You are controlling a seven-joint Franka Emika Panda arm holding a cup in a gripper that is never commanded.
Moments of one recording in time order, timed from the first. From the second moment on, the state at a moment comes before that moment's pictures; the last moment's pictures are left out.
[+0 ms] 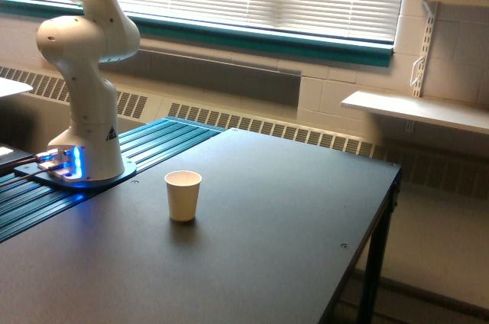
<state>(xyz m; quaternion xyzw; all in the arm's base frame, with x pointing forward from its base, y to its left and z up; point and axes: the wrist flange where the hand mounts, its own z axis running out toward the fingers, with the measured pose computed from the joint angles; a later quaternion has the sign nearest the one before) 0.577 0.066 0.668 -0.77 0.19 -0.57 0.21</state>
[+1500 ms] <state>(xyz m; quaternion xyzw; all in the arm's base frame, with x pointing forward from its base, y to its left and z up) 0.470 0.007 0.493 -0.93 0.27 -0.23 0.08</state>
